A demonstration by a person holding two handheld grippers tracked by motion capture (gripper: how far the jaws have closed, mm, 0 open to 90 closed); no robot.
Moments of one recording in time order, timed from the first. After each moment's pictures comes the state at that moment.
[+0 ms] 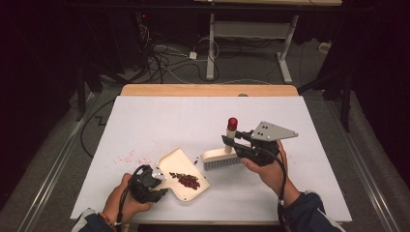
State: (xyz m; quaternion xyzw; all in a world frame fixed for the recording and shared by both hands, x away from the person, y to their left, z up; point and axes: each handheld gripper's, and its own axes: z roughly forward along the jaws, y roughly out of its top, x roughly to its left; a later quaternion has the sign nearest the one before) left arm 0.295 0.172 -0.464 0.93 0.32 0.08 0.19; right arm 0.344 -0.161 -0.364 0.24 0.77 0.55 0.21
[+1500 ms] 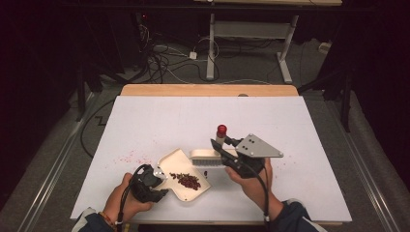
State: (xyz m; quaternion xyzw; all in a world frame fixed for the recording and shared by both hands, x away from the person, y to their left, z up) left arm 0.295 0.169 -0.461 0.93 0.32 0.06 0.18; right arm 0.312 -0.132 -0.376 0.27 0.75 0.54 0.28
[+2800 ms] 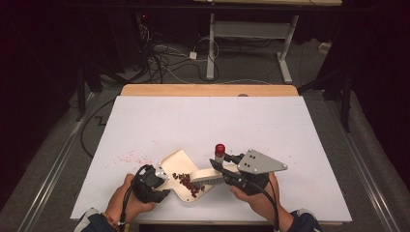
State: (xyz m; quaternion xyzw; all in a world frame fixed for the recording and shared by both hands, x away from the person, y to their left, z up) left arm 0.296 0.166 -0.463 0.92 0.33 0.06 0.19; right arm 0.279 -0.126 -0.378 0.21 0.78 0.54 0.23
